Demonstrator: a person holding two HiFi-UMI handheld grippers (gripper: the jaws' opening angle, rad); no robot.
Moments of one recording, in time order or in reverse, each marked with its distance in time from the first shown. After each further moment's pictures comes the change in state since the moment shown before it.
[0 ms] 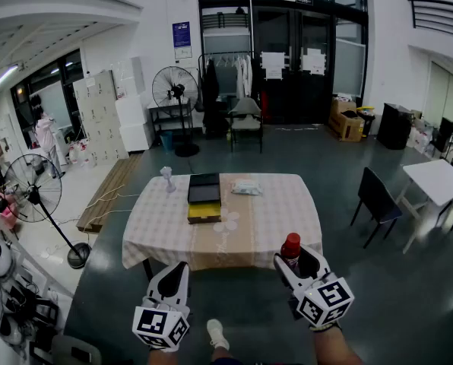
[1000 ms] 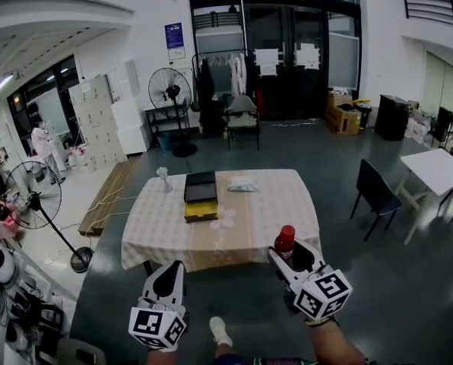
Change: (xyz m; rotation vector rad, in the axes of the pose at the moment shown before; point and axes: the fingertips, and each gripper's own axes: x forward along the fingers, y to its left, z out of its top) left arm -0.004 -0.018 0.006 0.022 -0.009 0.014; right arm -0.009 -0.007 0.001 0.089 -0.039 0.032
